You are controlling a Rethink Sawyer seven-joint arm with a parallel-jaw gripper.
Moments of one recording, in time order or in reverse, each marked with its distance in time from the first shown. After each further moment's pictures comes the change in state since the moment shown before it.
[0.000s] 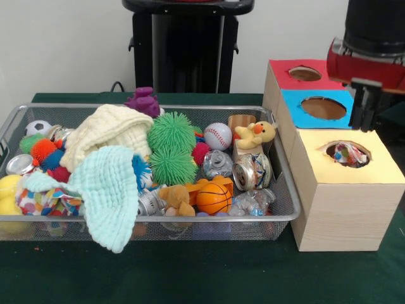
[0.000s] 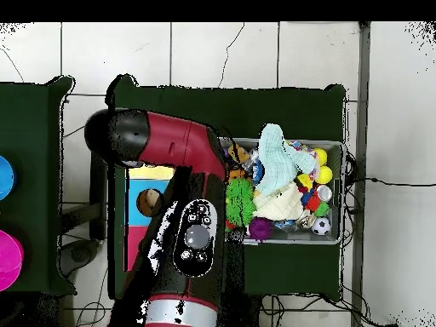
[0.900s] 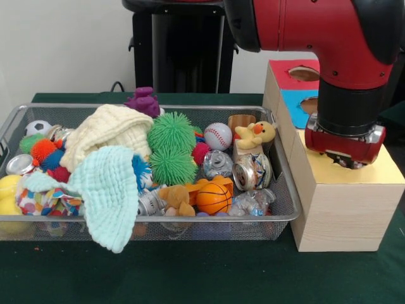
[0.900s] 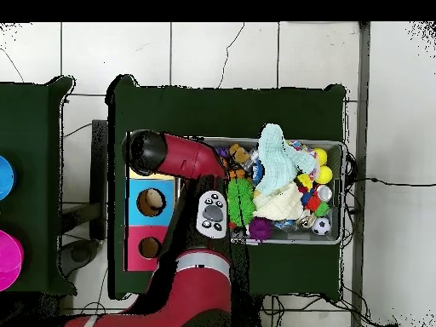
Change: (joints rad) arm -0.069 0.134 0.139 0.097 0.008 -0.274 0.000
